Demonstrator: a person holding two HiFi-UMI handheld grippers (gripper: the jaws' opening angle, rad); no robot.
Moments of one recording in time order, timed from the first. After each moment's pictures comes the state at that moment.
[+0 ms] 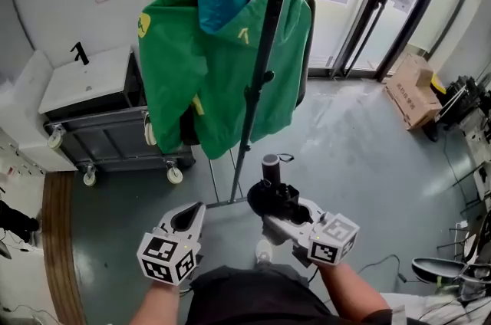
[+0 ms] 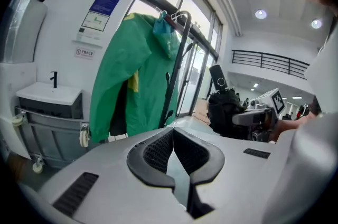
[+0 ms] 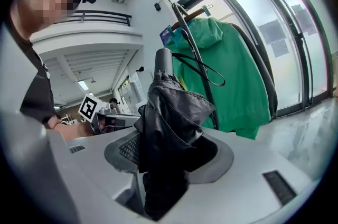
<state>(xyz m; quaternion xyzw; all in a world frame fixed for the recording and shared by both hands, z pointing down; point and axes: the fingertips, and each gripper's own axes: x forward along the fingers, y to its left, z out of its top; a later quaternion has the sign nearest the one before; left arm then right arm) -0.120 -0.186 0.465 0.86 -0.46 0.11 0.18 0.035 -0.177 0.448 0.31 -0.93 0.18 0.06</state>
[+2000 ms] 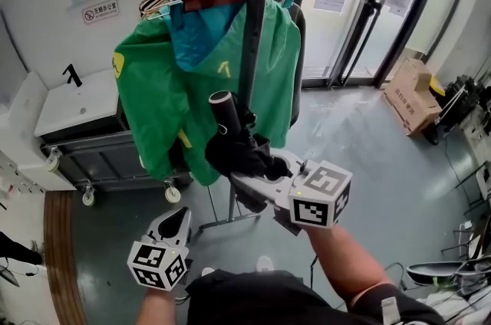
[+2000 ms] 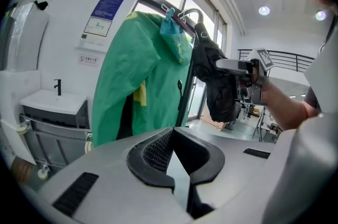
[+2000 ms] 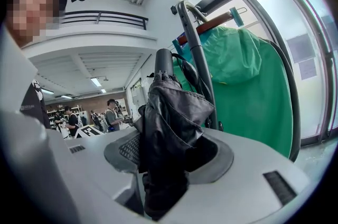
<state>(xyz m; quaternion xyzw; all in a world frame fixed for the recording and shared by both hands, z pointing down) -0.129 -0.266 0.442 0.85 -0.49 0.10 0.17 -0.015 -0.323 0.310 0.25 -0.96 0.11 0.05</state>
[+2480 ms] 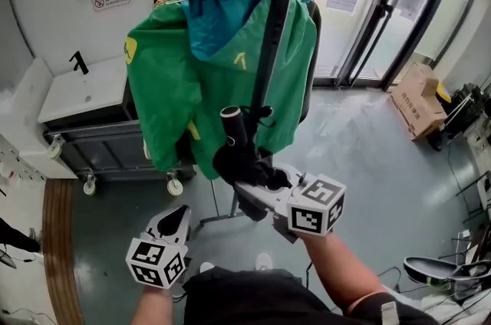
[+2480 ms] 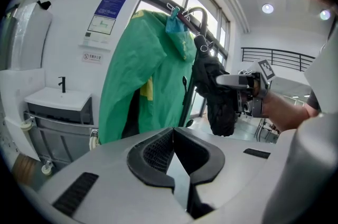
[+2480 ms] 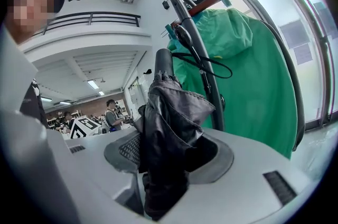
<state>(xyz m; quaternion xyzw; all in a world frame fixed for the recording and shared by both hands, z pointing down) -0.145 -0.258 0.455 0.84 -0.50 0.11 0.18 -0.024 -0.316 0.365 0.26 -0.95 0.15 0.06</state>
